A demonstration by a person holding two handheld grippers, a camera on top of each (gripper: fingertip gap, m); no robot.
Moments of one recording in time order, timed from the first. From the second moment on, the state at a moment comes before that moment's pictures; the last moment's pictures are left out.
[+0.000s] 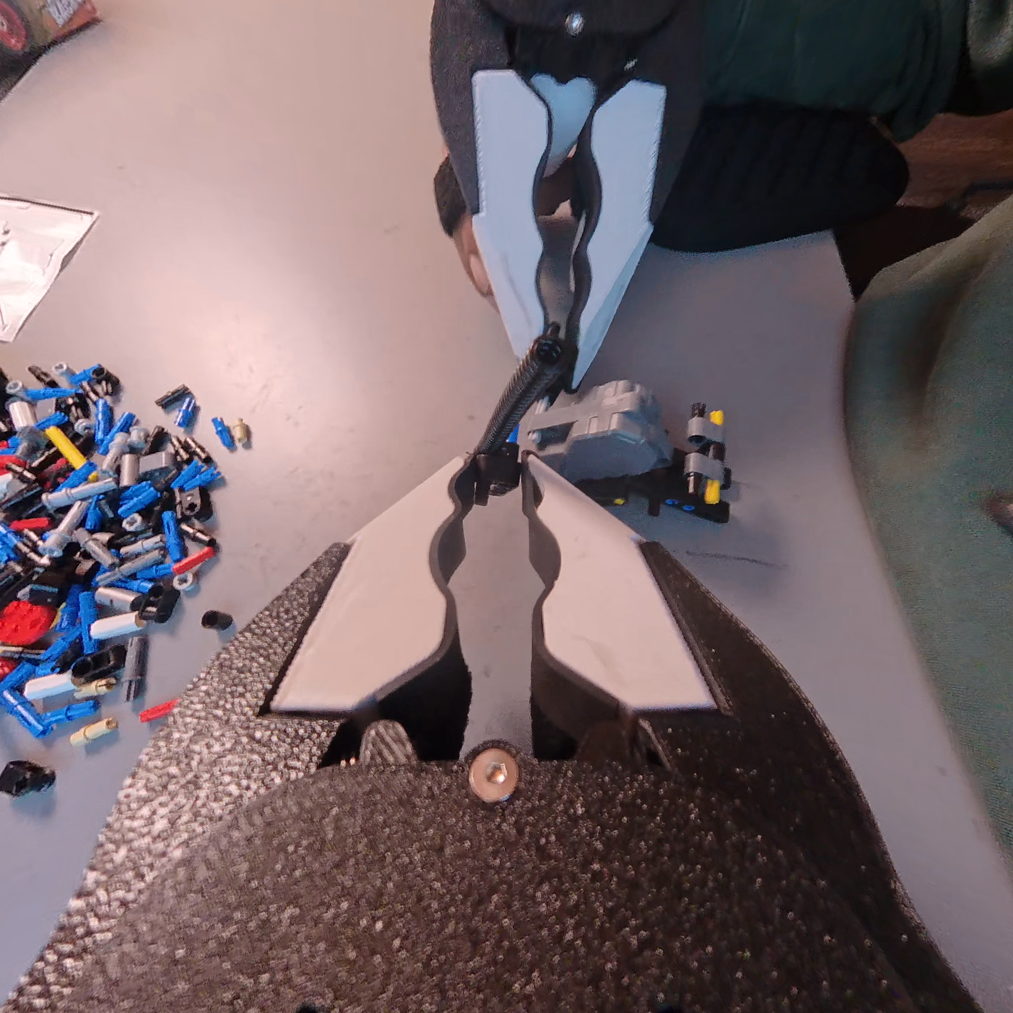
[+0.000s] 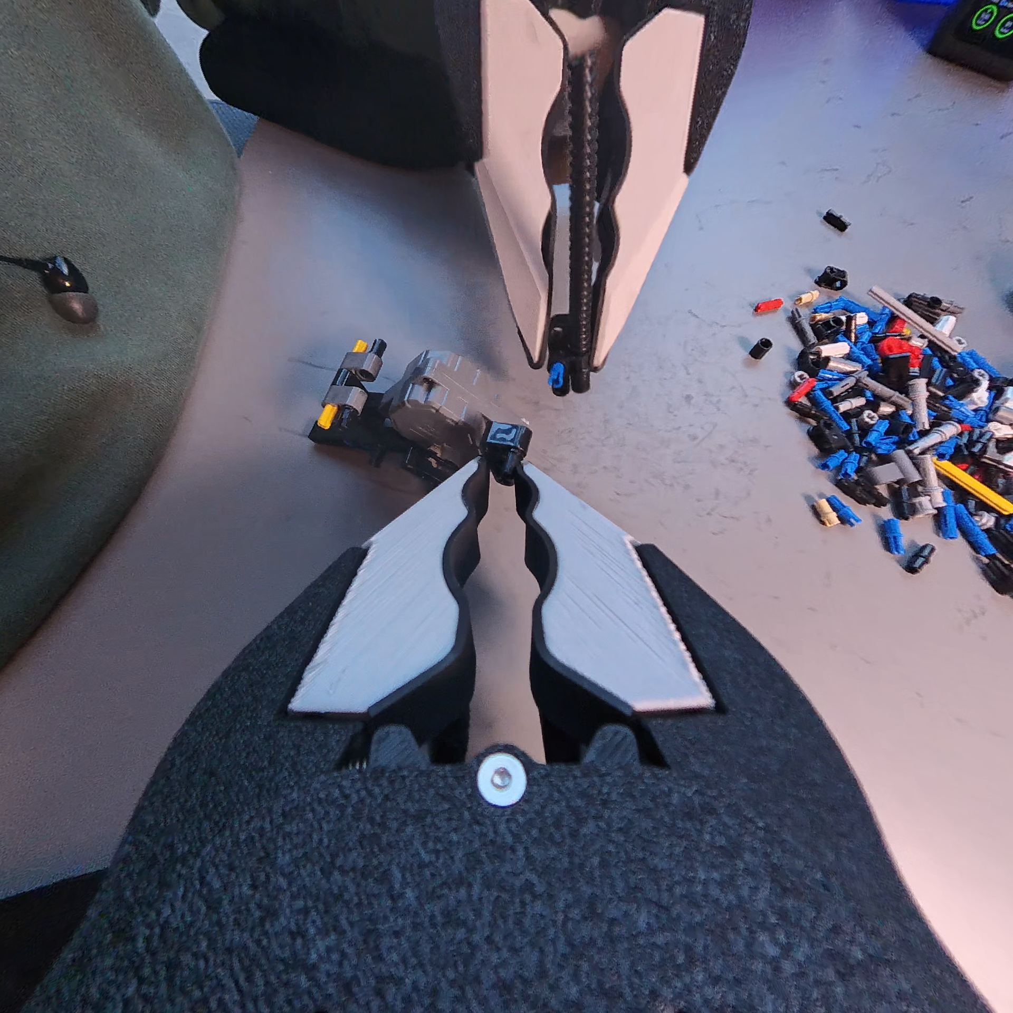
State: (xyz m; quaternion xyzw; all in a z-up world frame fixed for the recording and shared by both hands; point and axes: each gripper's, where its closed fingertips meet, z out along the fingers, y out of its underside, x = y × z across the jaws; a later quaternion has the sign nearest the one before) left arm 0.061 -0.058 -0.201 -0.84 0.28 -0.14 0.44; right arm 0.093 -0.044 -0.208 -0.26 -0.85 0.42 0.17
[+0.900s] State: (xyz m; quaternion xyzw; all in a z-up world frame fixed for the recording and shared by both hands) left arm 0.105 -0.085 -0.198 -0.84 0.25 -0.34 0.34; right arm 0.090 -0.066 -0.191 -0.18 -0.85 0.42 0.25
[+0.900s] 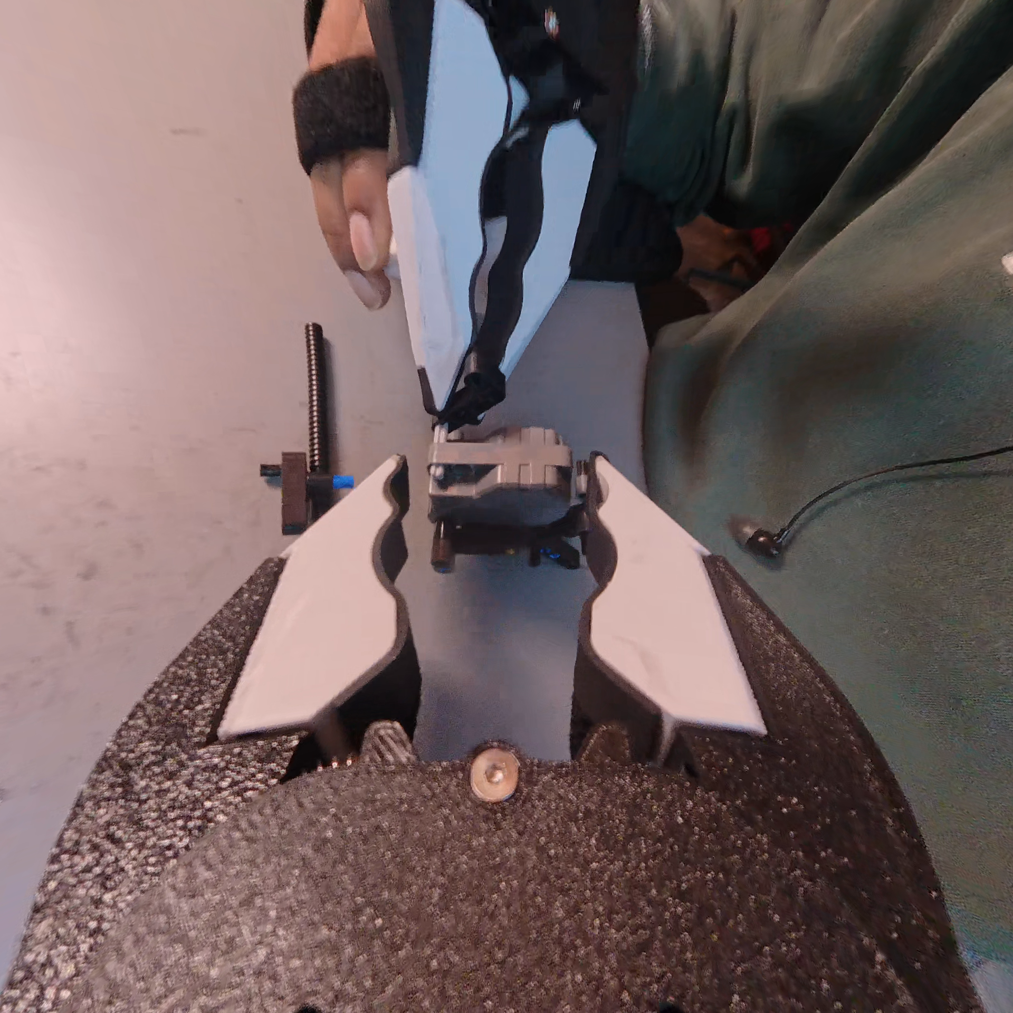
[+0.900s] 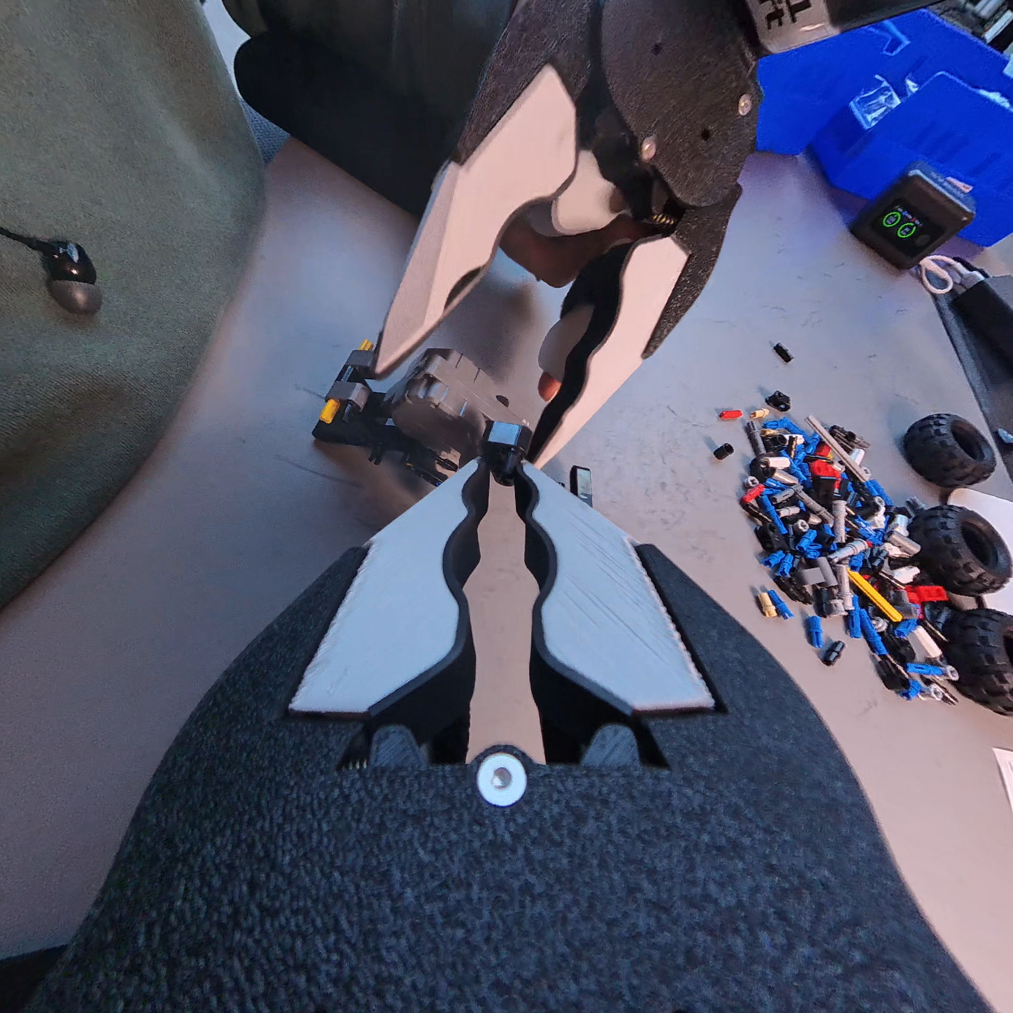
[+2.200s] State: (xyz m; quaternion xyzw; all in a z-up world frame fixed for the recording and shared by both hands) left arm 0.088 -0.074 -0.134 -0.76 0.28 -0.19 0.55; right arm 0.087 -0.069 -0.137 -0.18 -0.78 0.47 0.37
